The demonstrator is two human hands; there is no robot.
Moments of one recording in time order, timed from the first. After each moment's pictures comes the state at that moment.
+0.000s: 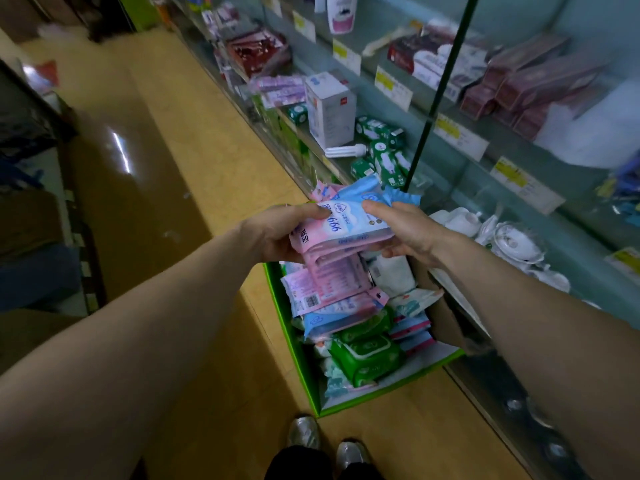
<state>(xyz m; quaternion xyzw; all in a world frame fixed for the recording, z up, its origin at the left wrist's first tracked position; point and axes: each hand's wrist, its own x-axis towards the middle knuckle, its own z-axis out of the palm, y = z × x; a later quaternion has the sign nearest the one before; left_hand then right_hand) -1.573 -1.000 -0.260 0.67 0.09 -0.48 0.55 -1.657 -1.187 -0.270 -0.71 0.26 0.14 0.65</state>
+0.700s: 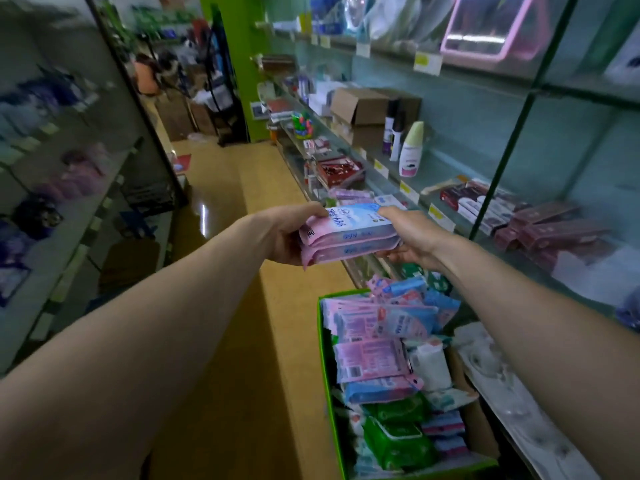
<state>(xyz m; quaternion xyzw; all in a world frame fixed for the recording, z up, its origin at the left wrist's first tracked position) -1.597 -0.923 -0.069 0.72 0.13 -0.33 0.59 -1.636 -1.108 -0.091 -0.75 0.15 0.06 0.64</state>
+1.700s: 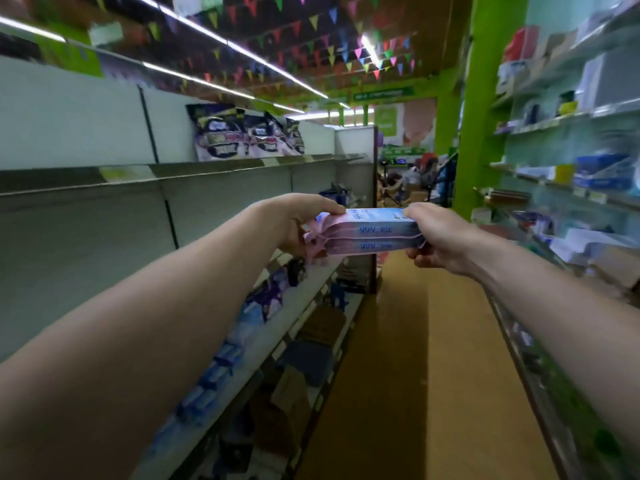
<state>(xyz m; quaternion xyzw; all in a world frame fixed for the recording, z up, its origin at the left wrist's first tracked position) -1.729 -0.602 0.148 0.72 0.28 0.03 0.63 -1.660 -0.791 0.120 -0.77 -0.21 0.09 0.60</state>
